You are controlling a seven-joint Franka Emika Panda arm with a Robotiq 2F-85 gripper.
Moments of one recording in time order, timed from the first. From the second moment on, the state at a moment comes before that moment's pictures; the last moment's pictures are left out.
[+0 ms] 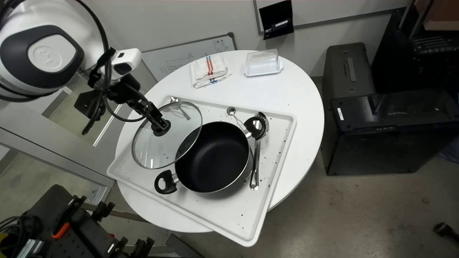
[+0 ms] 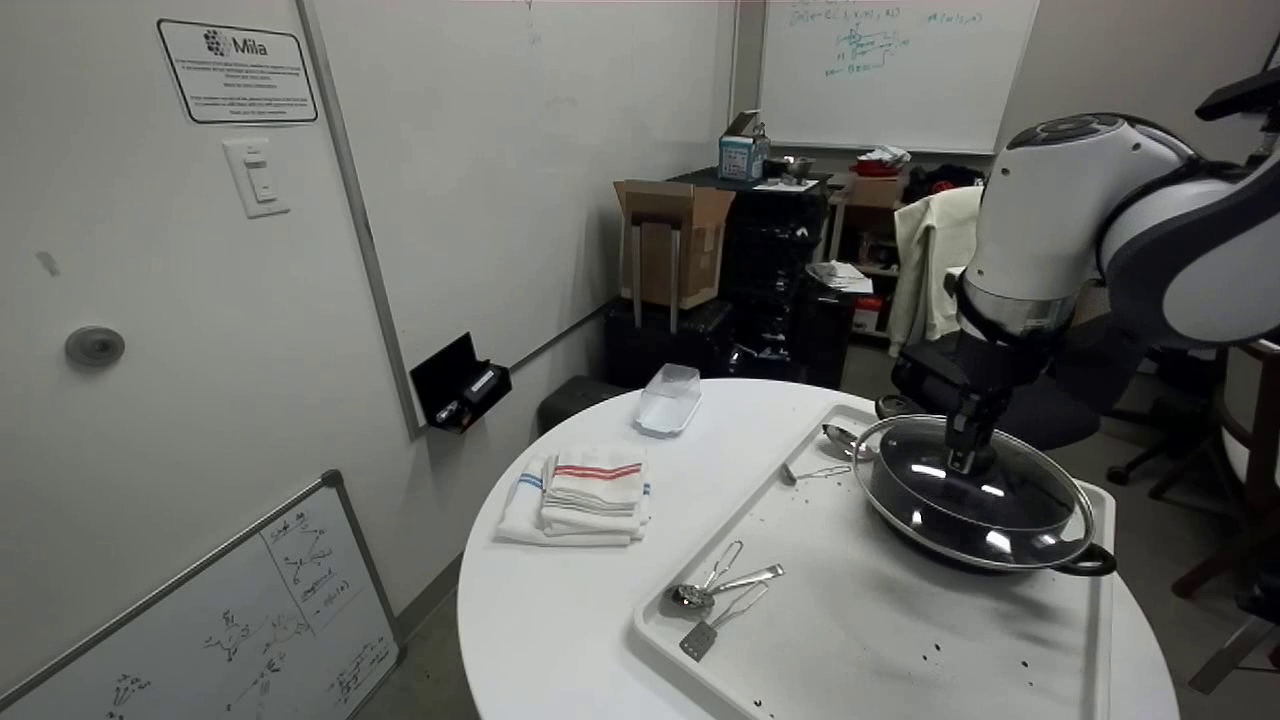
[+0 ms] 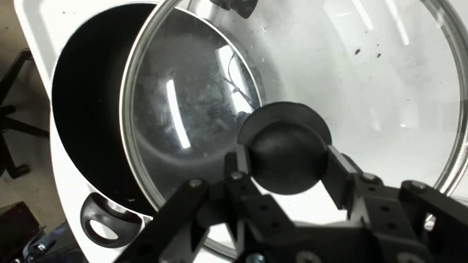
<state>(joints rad) 0.24 0.34 -0.18 -2.39 -0.29 2.71 0.40</state>
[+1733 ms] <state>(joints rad) 0.35 0.66 -0.11 -2.29 -0.38 2.92 0.36</state>
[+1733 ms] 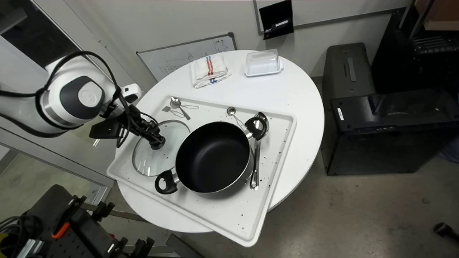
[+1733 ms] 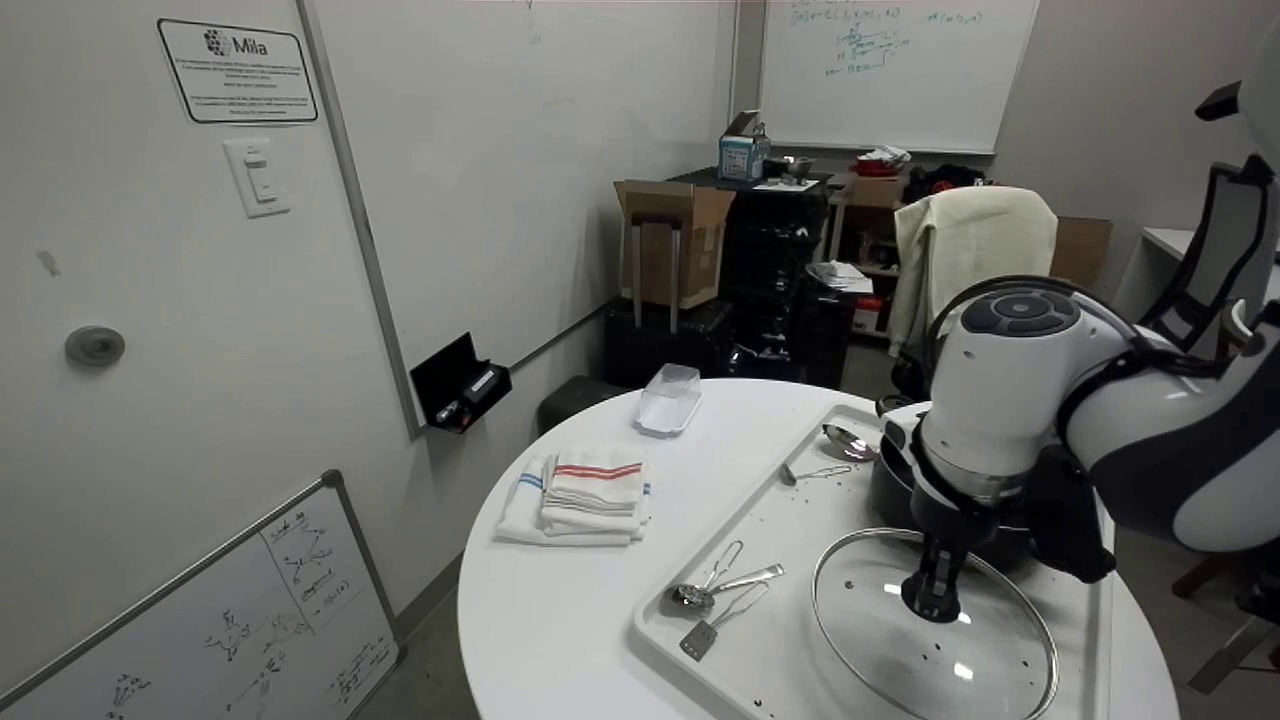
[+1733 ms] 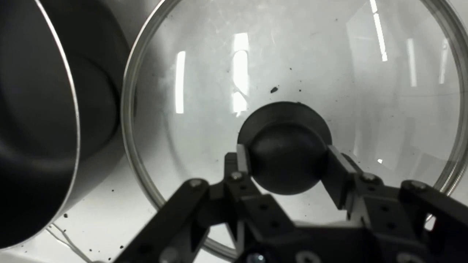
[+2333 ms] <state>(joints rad) 0.35 0.79 -0.11 -2.18 -0.29 2.92 0.27</state>
